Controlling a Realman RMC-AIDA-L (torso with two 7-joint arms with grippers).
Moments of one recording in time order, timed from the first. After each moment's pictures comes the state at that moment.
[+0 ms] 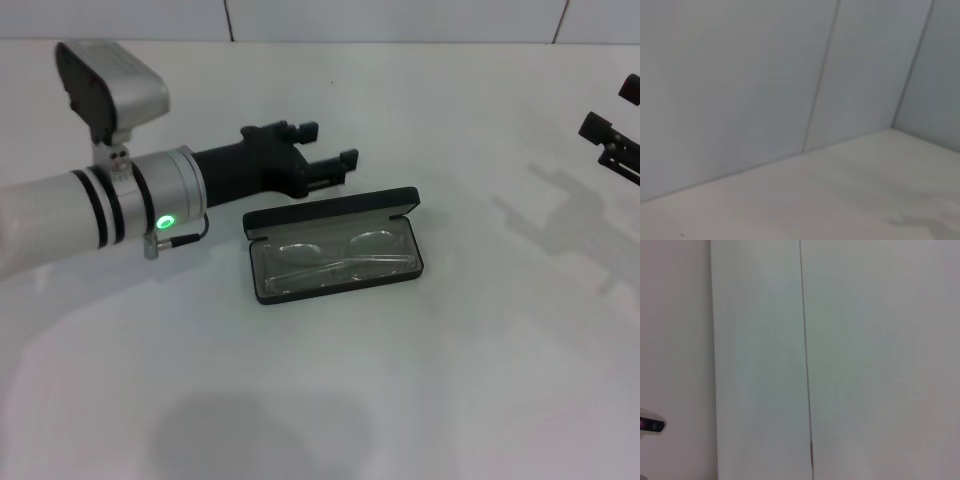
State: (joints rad) left arm -0.64 -2.09 1.25 0.40 1.34 0.99 -1.24; right arm 0.33 2.02 -0.86 -0.52 -1.27 -1.48 0.92
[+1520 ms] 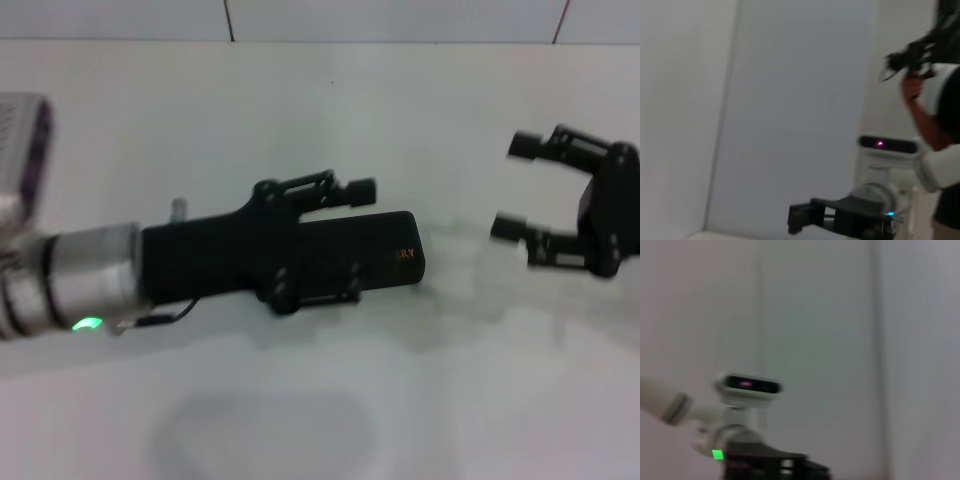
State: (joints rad) left arm -0.42 -2.04 1.42 0.57 1.17 1.60 -1.08; right arm 0.43 1.96 -1.03 -0.53 -1.39 -1.72 0.94
